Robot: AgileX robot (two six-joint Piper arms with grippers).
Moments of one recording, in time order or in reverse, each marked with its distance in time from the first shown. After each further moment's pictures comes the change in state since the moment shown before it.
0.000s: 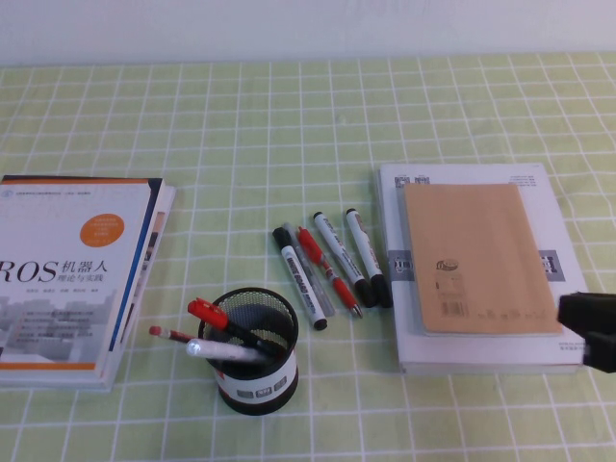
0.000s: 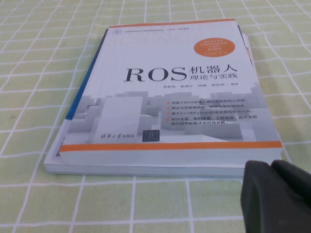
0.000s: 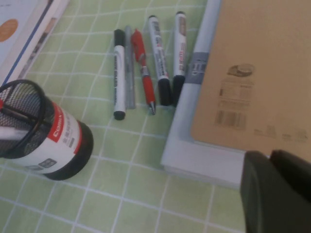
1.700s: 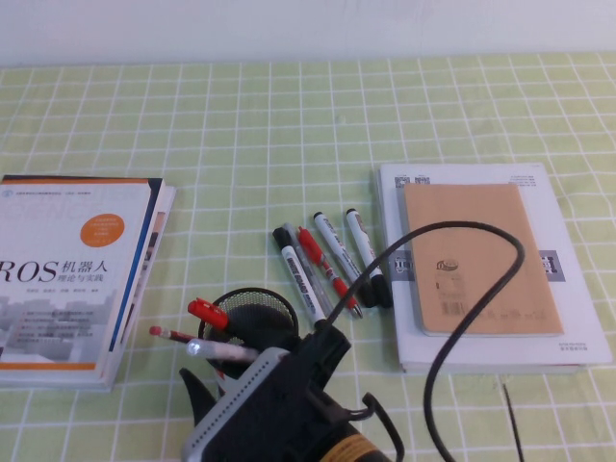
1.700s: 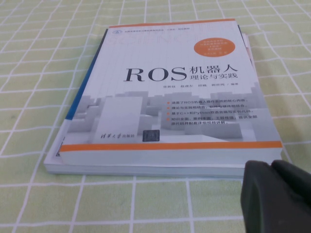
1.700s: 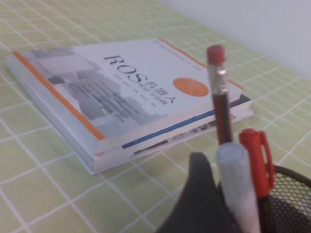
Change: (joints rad) right arm 1.064 0.906 -0.311 -0.089 -1.314 -0.159; left arm 0.000 0.000 0.000 0.000 0.000 0.000
